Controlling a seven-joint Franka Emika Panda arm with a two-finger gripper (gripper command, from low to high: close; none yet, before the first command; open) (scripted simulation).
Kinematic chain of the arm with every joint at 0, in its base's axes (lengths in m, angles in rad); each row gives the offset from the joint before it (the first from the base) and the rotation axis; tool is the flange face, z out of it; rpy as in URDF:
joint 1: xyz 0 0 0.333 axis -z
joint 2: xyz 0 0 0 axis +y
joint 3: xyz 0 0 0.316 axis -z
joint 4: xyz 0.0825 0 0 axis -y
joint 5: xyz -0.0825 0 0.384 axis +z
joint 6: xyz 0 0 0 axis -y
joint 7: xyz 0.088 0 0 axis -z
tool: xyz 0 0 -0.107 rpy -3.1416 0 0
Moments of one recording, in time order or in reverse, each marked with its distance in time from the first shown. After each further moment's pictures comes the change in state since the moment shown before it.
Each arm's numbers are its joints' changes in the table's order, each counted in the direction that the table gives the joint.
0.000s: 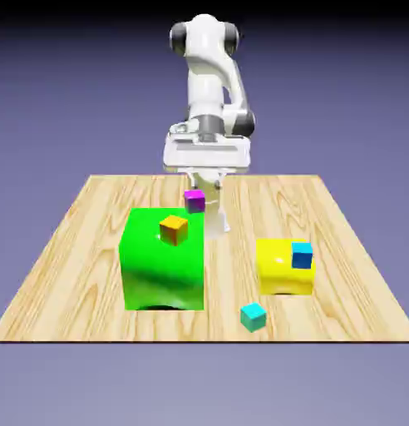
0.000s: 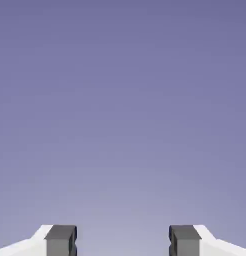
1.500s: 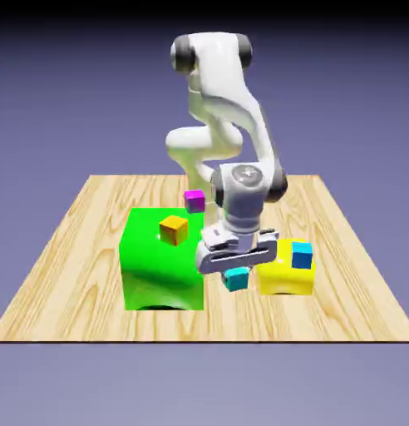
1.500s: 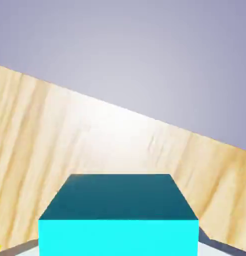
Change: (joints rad) arm -0.036 0.604 -0.013 0.484 -0.050 -0.746 -0.022
